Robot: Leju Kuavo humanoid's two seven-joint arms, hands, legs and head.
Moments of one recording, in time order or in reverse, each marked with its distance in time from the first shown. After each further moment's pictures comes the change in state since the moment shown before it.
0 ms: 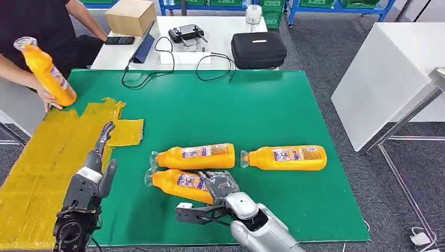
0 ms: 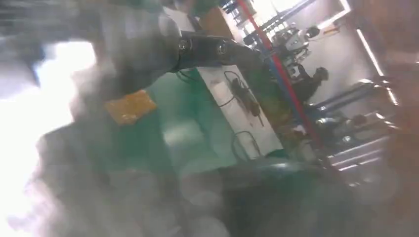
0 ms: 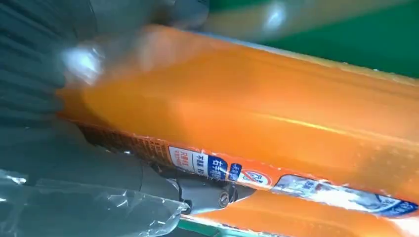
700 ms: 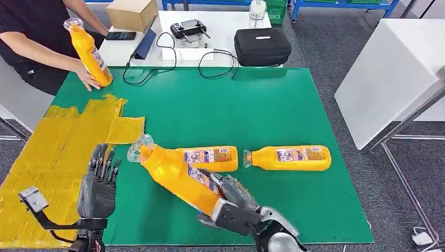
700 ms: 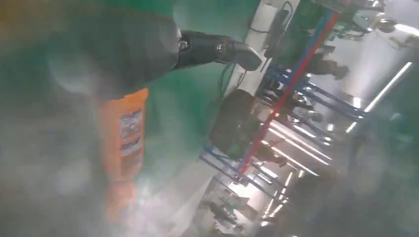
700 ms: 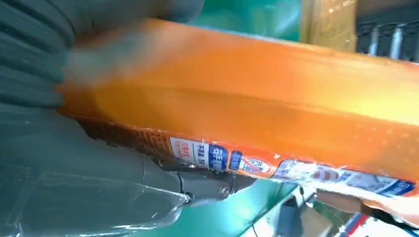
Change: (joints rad) left arm 0.186 -0.125 0.012 -0.100 0.832 -0.140 0.184; right arm 0.275 -0.189 -0.159 -0.673 -0.749 -0.034 -0.290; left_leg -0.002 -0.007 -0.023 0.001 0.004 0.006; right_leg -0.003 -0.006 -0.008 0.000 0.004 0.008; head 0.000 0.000
